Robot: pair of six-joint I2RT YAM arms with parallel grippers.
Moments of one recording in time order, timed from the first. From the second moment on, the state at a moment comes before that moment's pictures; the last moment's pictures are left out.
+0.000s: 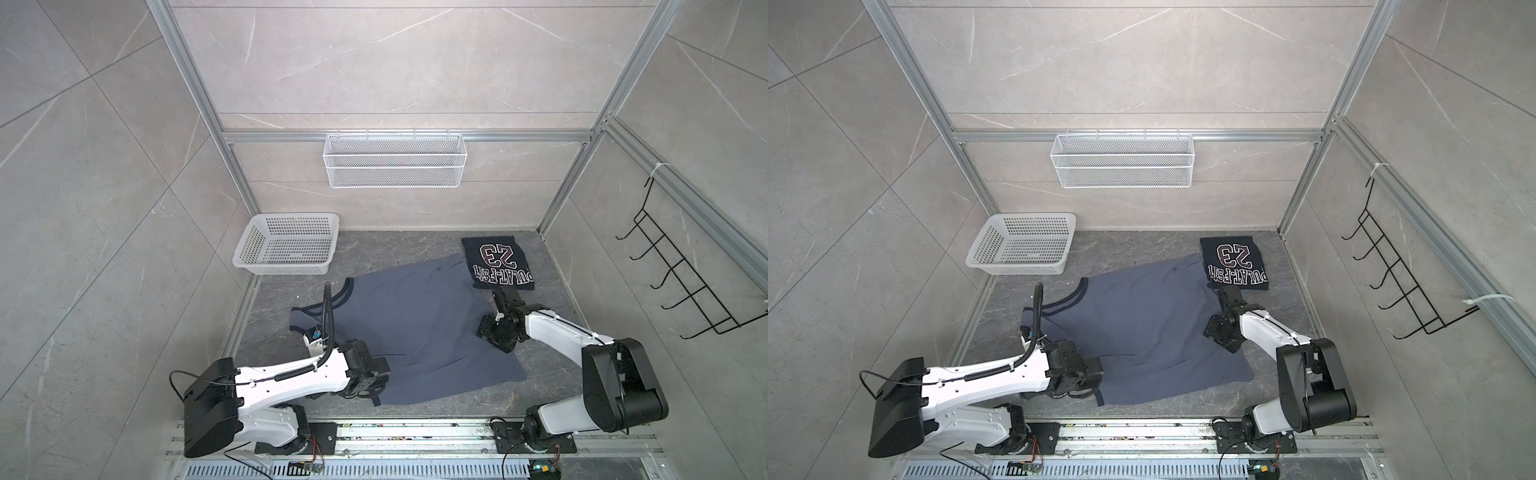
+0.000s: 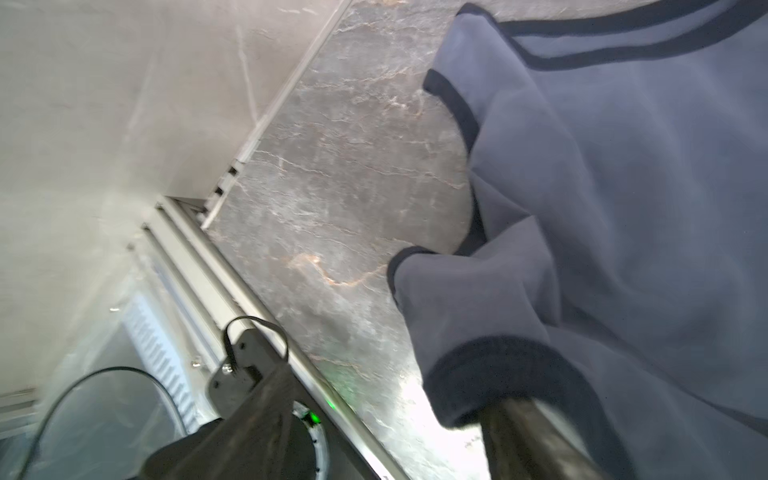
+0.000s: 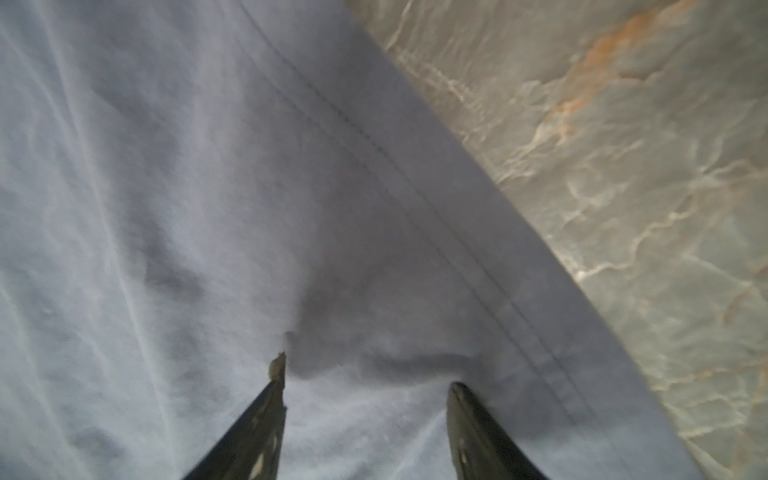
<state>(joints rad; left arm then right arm) -1.21 1.25 0.86 -1.62 -0.65 -1.88 0.18 1.46 0.73 -0.58 -0.10 0.68</state>
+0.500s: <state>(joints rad) -1.23 1.09 0.86 -1.51 -0.65 -1.73 0.17 1.45 0.73 -0.60 -0.08 0.68</state>
